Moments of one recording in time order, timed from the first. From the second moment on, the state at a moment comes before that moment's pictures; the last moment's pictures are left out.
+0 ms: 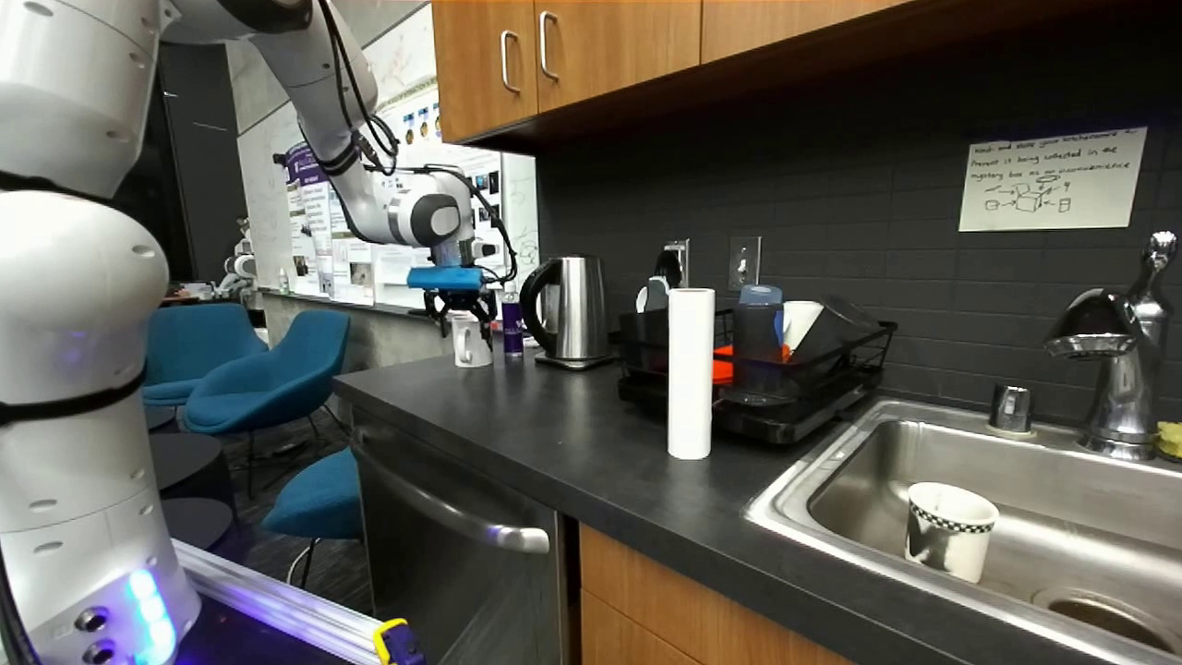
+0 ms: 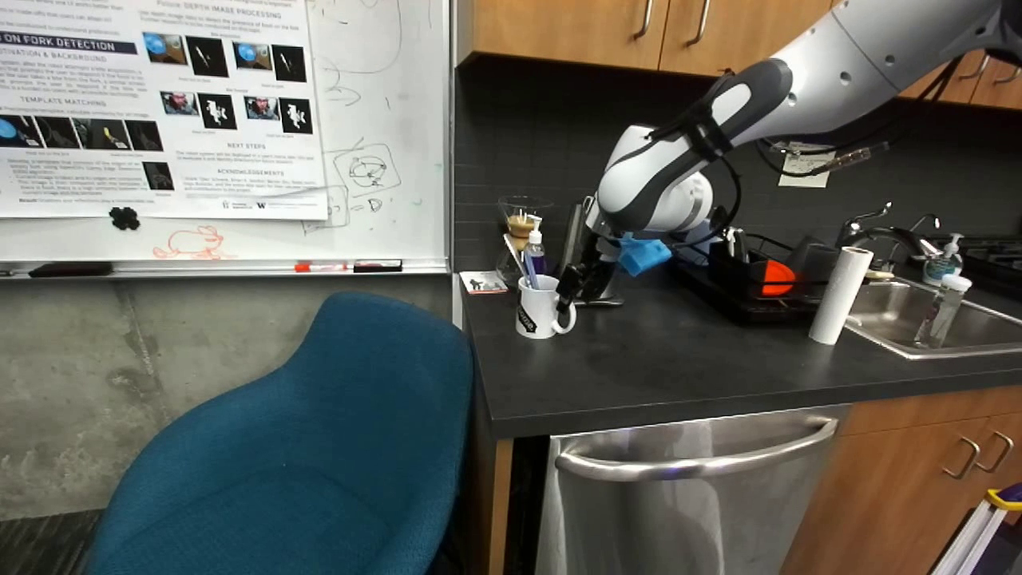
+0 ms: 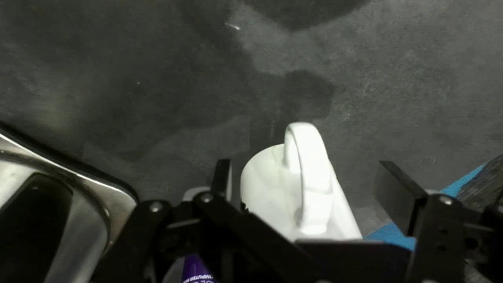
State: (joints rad) arm -0.03 0.28 0.12 -2.08 0.11 2.63 -0.31
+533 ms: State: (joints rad) arm -0.05 0.10 0.12 -2.24 0.19 2.54 -0.42
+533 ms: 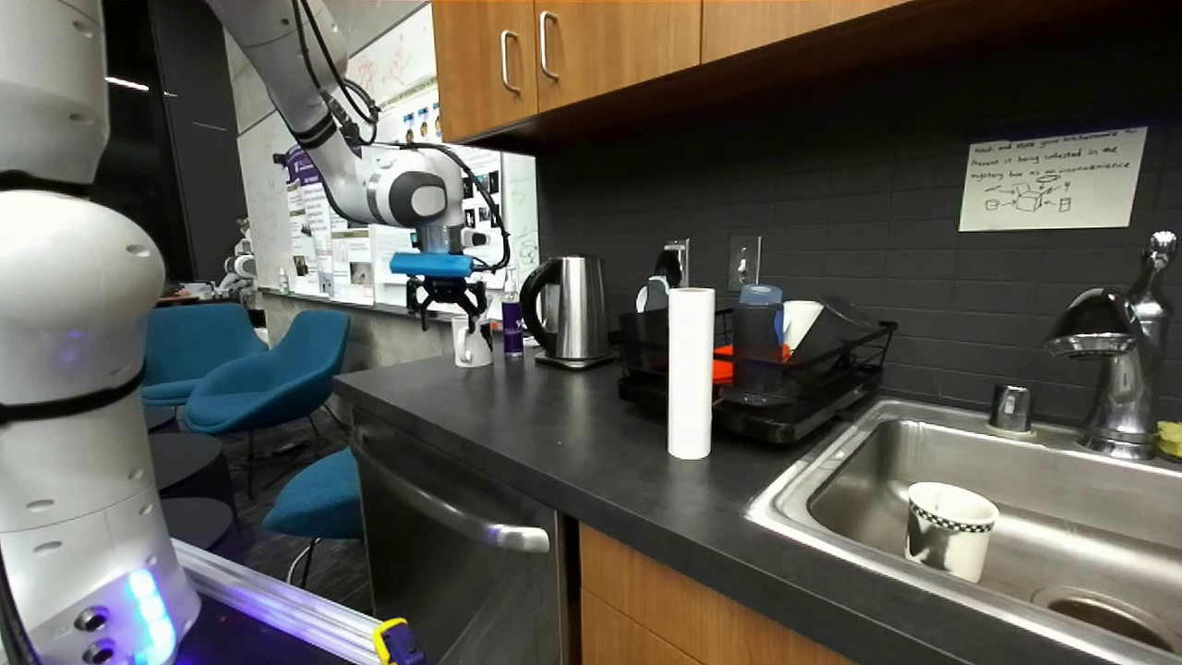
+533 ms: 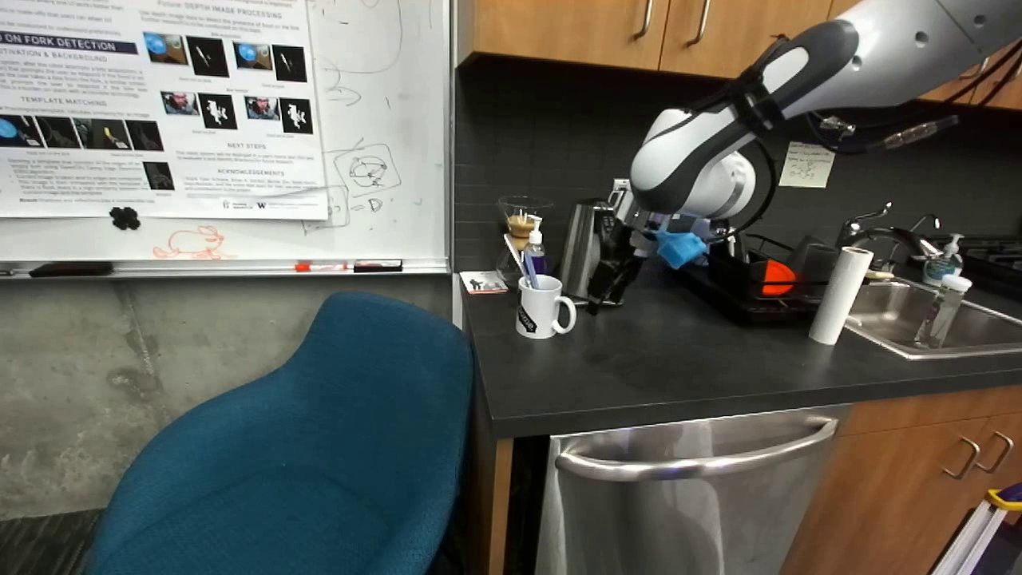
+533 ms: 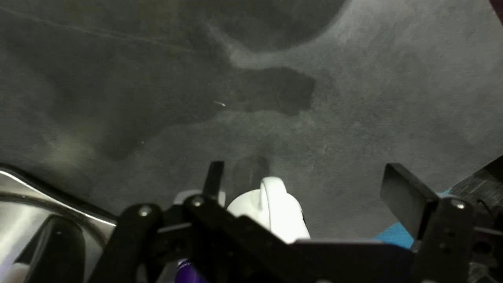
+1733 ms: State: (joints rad) arm -0.05 -0.29 -0.06 -2.47 0.01 2.19 -0.34
